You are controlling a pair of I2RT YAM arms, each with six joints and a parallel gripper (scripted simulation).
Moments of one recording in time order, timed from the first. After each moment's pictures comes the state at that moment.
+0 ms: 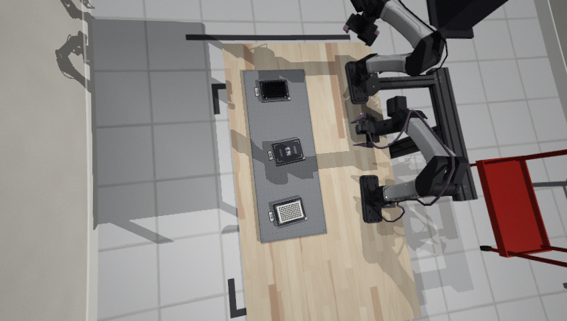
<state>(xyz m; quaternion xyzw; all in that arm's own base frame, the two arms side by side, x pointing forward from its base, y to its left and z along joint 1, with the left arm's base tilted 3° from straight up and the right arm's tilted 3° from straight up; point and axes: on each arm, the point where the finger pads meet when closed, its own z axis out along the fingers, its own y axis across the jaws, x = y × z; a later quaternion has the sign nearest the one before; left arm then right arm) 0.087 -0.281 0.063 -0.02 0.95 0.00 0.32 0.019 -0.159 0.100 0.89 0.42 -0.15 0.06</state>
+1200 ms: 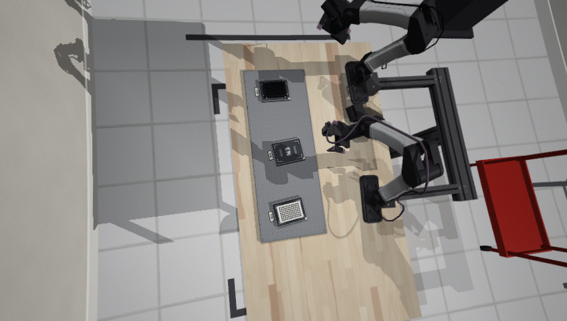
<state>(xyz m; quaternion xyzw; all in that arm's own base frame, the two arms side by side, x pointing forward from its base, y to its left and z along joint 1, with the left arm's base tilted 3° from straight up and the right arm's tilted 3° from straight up) 0.169 -0.270 -0.022 0.08 0.97 0.06 0.23 0.124 -0.214 0.060 0.85 0.47 -0.14 0.17</state>
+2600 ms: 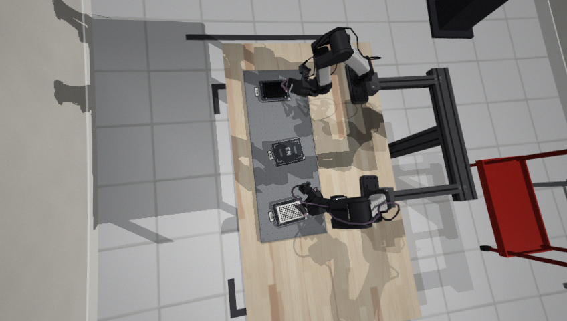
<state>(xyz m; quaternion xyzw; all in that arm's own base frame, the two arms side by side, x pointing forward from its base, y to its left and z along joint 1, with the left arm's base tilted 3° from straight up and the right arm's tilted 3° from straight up) 0.276 -0.005 -0.167 0.44 0.86 0.05 0.24 0.295 -0.068 -0.148 0.71 0.60 0.00 0.36</state>
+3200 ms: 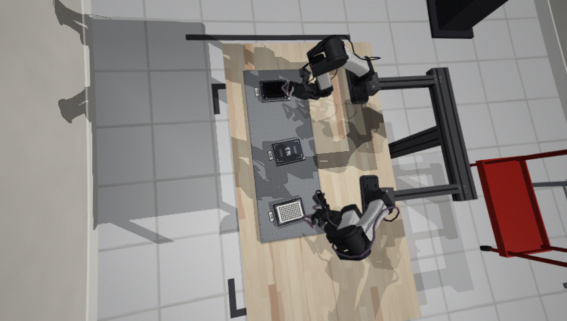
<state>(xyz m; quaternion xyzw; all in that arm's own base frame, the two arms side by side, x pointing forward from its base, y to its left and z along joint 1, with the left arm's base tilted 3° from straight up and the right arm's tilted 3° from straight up) 0.248 0.059 -0.159 0.53 0.78 0.14 0.31 0.293 -0.056 -0.158 0.70 0.61 0.02 0.37</state>
